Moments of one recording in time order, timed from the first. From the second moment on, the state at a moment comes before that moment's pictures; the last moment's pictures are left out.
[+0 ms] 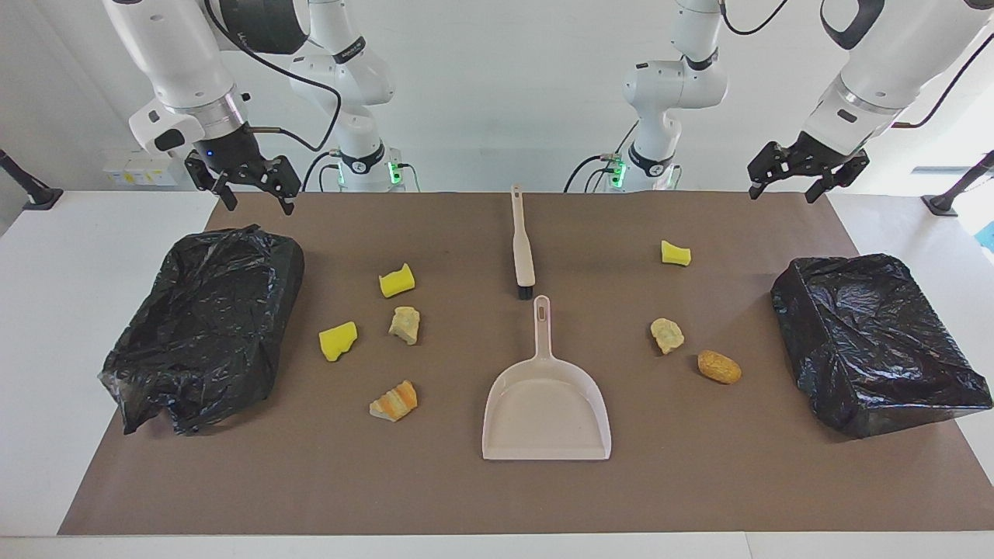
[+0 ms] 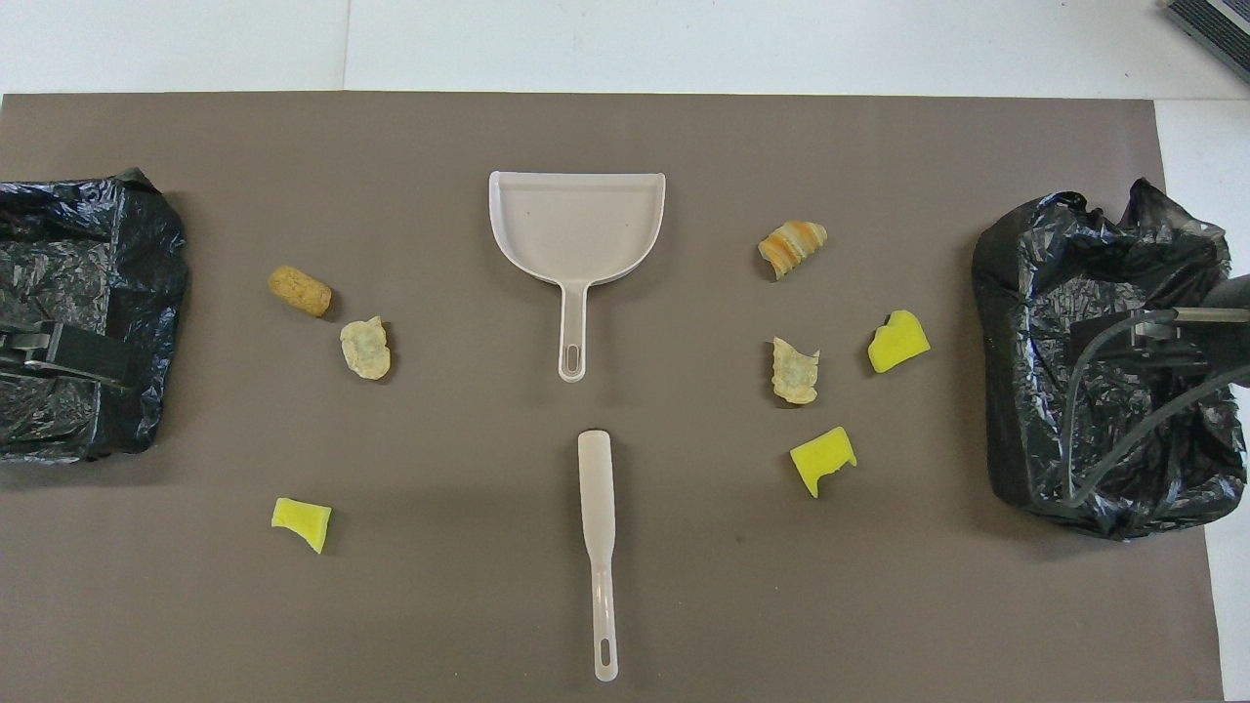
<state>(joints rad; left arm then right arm) -0.08 -0.05 0.04 -1.60 -0.03 1.46 0.08 -0.08 -0.10 0.05 -1.73 -0.01 1.64 0.09</state>
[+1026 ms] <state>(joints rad) -0.08 -0.04 0.04 -1.65 -0.03 1.52 0.08 0.02 -0.10 -0.05 -1.73 -0.01 1.64 0.09</state>
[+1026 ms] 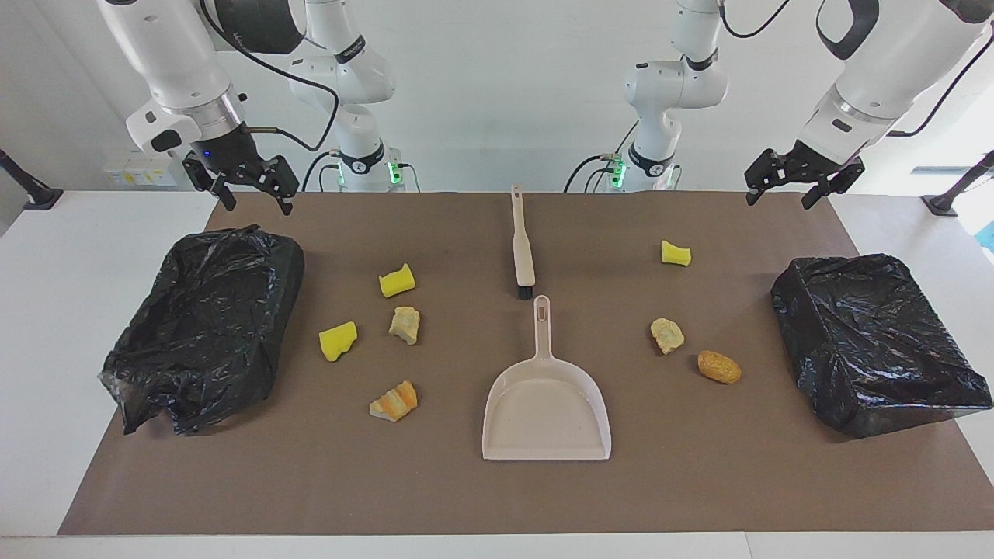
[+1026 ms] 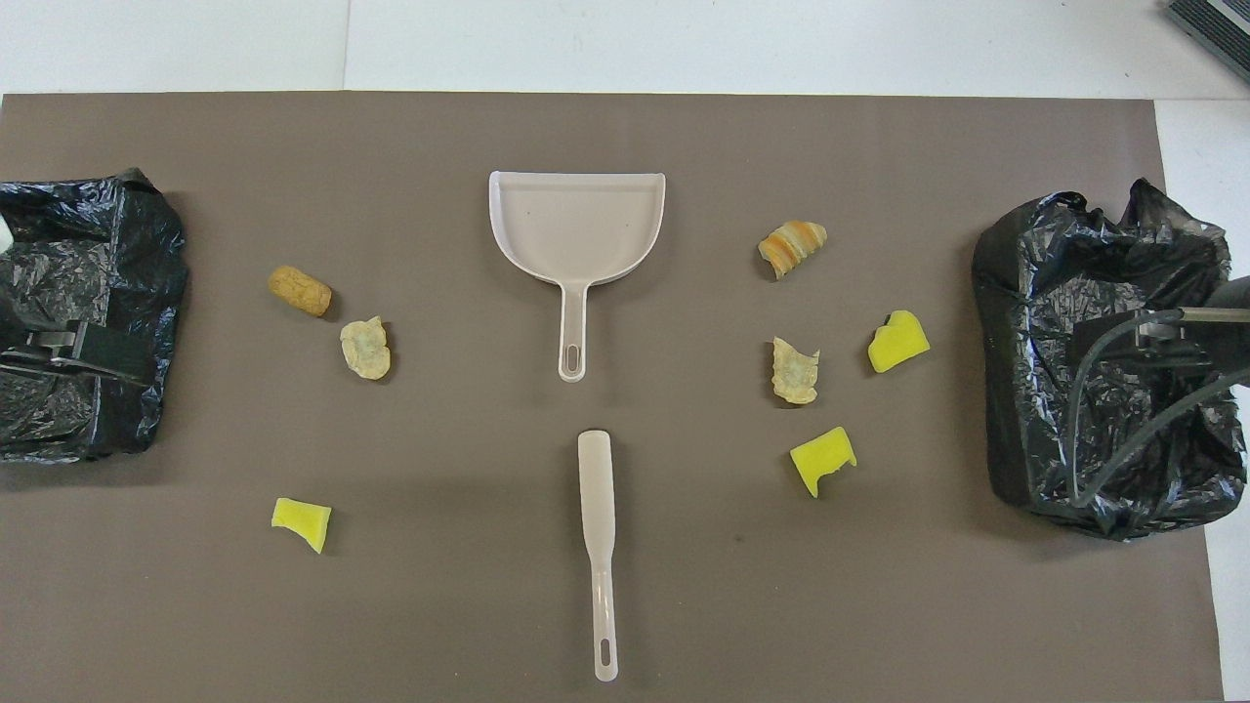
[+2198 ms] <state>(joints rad) -0.46 -0.11 0.01 -2.11 -0.14 2.07 -0.14 0.05 -0.05 -0.01 -1.71 0.00 1.71 0.09</state>
